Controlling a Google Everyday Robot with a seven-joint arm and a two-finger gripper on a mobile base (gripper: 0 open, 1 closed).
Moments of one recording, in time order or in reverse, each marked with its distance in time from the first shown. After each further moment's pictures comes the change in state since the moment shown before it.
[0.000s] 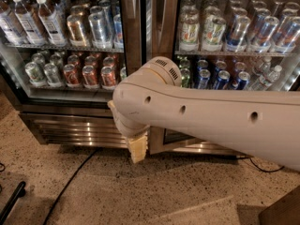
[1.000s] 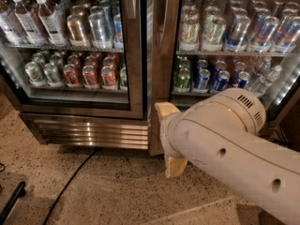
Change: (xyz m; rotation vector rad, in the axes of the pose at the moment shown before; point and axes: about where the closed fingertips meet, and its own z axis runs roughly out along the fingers) arm 0.076 0.071 -0.072 0.173 0.128 0.274
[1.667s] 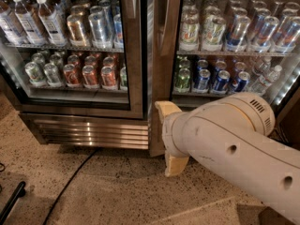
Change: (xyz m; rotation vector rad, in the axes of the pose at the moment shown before) arm -0.003 -0.002 -0.001 0.025 -0.054 0.003
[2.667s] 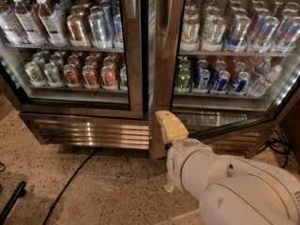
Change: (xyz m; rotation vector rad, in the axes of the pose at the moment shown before) arm -0.018 0.024 -0.032 0.280 -0.052 -0.083
